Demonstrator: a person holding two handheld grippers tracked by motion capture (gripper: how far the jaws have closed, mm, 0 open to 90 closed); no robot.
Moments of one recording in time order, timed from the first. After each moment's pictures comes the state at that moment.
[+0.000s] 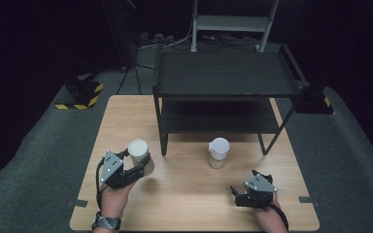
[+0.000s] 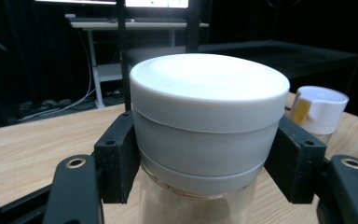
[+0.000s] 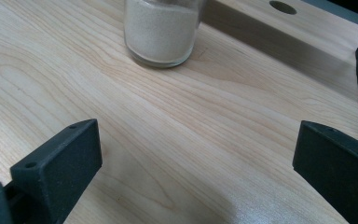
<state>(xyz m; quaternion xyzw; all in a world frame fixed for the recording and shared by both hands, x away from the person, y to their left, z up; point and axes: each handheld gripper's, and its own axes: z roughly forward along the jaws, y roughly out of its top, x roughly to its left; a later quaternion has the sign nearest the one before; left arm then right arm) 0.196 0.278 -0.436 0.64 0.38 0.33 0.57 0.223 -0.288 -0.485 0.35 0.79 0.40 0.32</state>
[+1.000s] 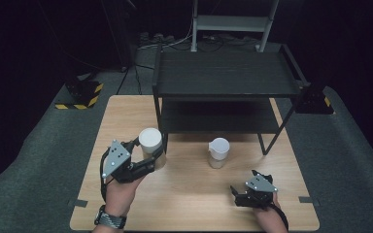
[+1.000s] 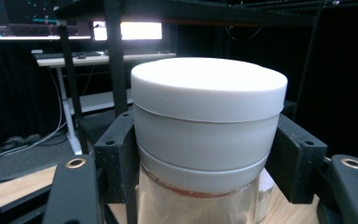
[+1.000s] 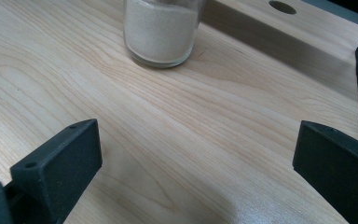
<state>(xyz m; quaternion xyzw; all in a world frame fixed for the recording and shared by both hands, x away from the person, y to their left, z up) 0.196 0.255 -0.378 0.64 0.32 0.32 0.62 0.223 -0.288 -0.485 0.35 0.79 0.40 0.32</state>
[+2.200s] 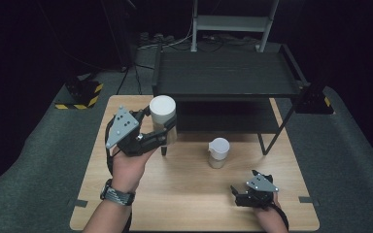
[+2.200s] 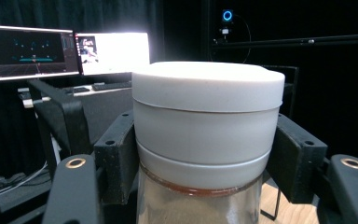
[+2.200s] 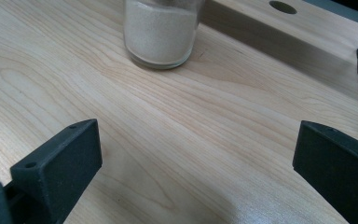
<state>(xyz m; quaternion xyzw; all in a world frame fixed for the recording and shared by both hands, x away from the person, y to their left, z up) 0.224 0.229 -0.304 0.63 0.28 0.33 0.65 0.224 -0.290 -0.485 0.35 0.79 0.40 0.31</state>
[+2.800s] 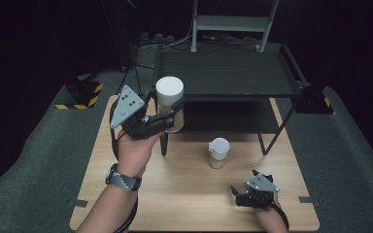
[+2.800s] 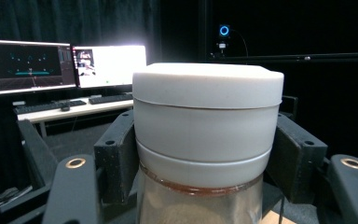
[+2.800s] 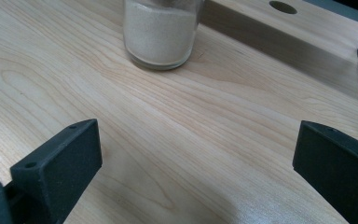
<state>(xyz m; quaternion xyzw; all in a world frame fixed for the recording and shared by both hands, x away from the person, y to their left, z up) 0.243 0.214 -0.271 0.62 0.27 0.34 0.66 0.225 -0.292 -0.486 0.35 0.79 0.41 0.31</state>
